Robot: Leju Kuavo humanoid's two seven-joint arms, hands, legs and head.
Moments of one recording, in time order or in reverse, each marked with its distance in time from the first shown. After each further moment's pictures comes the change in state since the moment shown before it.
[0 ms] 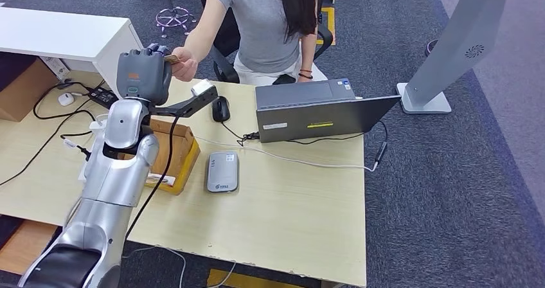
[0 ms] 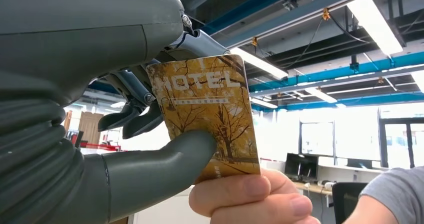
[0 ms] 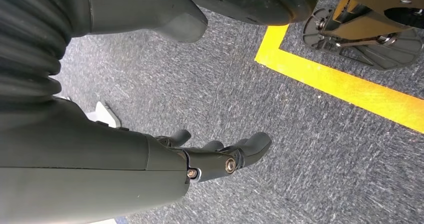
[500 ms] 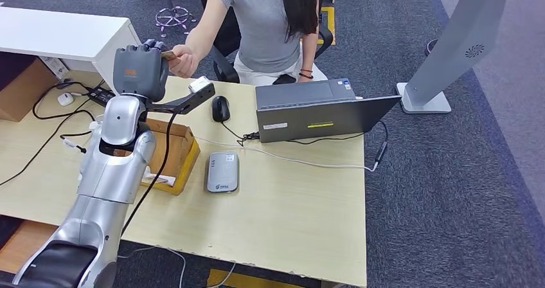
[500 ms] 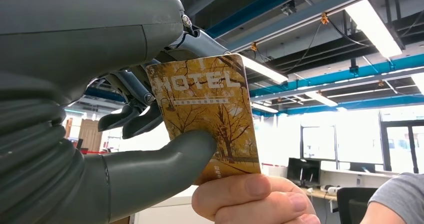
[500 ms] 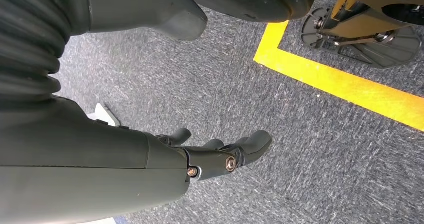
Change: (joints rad) left arm -0.014 0.025 -0.017 0.003 0.000 -0.004 0.007; right arm -0.002 0.000 -0.023 0.000 0.010 0.000 -0.006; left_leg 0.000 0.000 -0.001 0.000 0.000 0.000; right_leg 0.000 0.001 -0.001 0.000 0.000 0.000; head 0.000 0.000
